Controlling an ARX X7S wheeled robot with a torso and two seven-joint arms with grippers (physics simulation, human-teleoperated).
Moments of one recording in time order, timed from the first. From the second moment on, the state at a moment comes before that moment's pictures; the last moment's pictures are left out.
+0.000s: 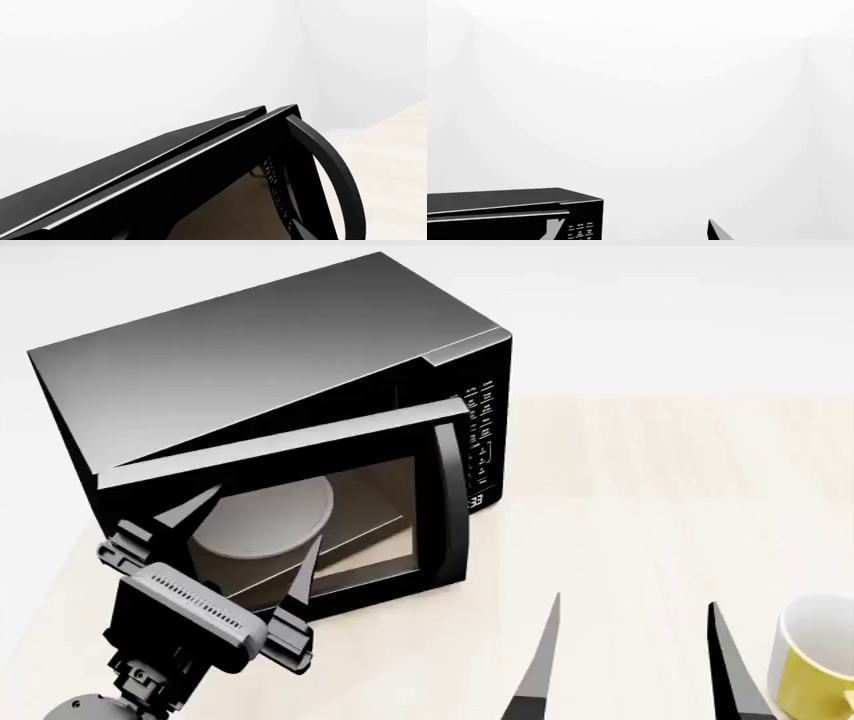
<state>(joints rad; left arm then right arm) -0.69 -0.13 0.38 -0.90 -0.07 0.59 0.17 0.01 0.33 -0.26 -0.26 0.09 -0.31 0.41</state>
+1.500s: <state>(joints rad) -0.84 -0.07 0.45 -1.28 0.02 0.79 -0.06 0.01 0.35 -0.28 -0.24 0.11 -0.32 0.43</state>
